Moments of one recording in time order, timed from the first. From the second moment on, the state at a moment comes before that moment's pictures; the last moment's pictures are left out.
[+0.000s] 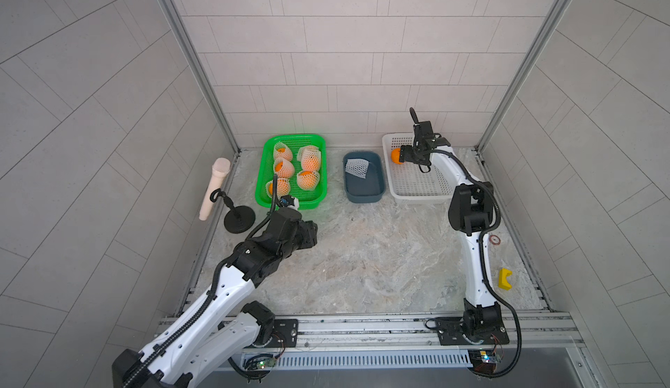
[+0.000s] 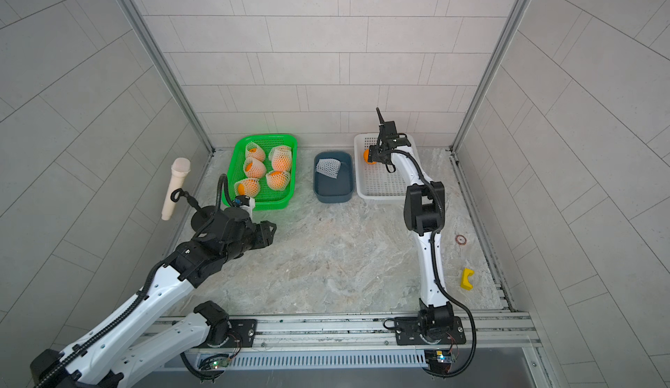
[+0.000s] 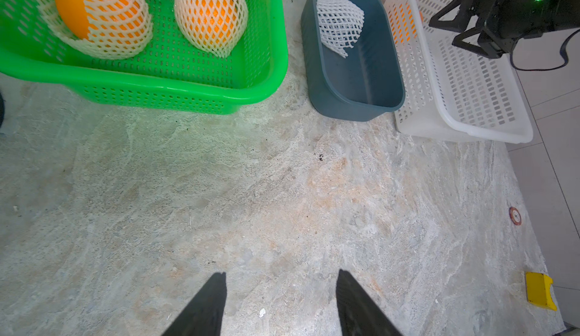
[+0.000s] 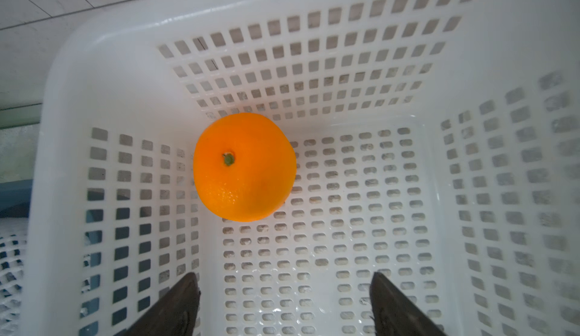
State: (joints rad) left arm -0.56 0.84 0.76 -0.65 -0.12 -0.61; right arm 0.10 2.40 2.24 -0.76 0.04 0.26
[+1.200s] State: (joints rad) left arm -0.56 0.86 0.76 -0.65 -0.09 -0.61; right arm 0.09 1.93 1.45 -0.57 0.07 0.29
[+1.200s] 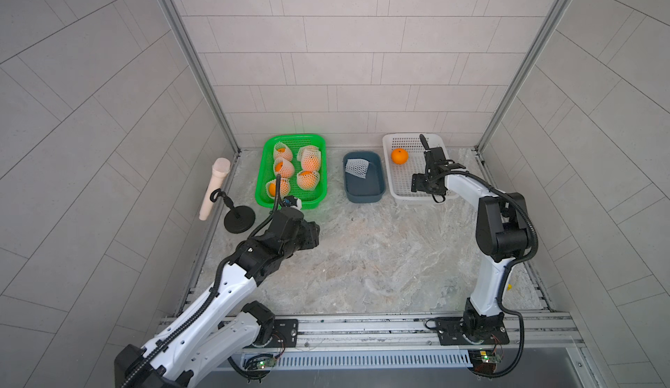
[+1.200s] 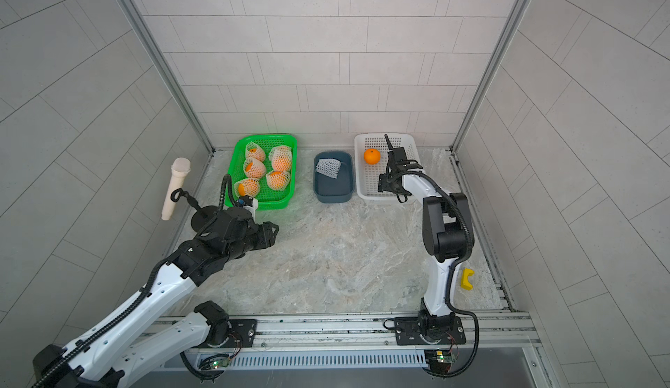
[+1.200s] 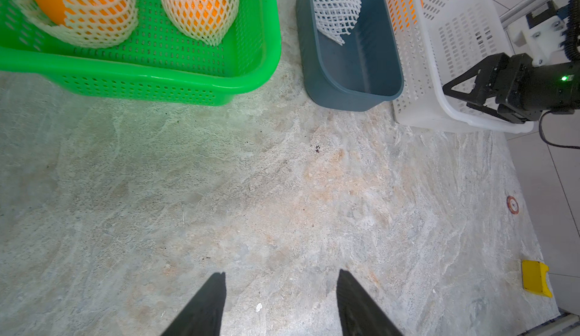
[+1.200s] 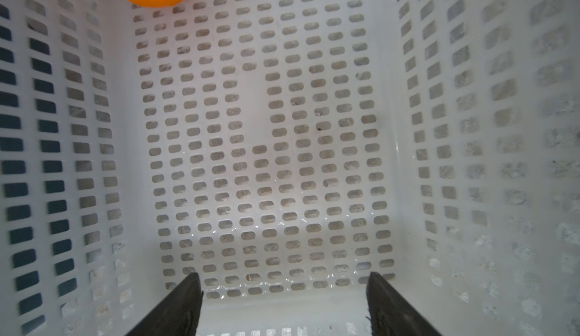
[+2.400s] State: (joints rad) left arm -0.48 1.06 0.91 -0.65 -0.18 -0.50; right arm 0.12 1.36 1.11 -0.52 0.10 0.28
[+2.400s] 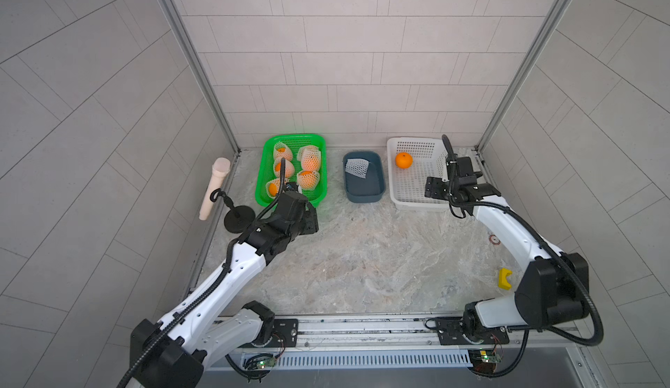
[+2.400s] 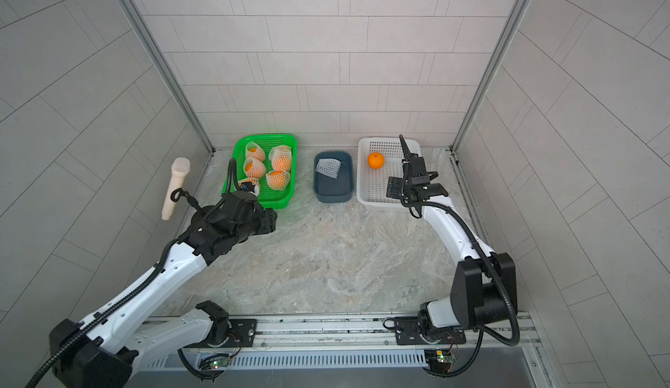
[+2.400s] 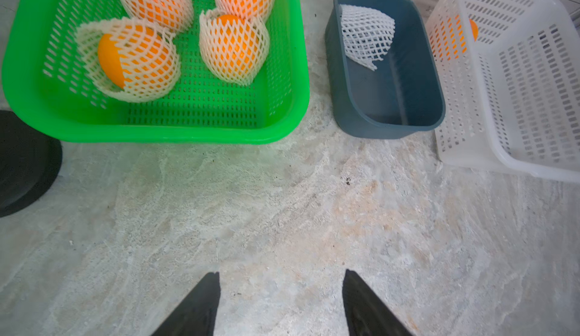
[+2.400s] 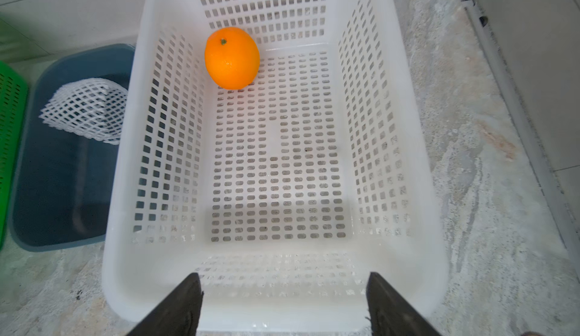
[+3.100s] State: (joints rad) left arm -0.25 1.51 1.23 -0.60 -0.11 -0.38; right arm 0.22 0.97 0.88 -0.62 0.03 0.24
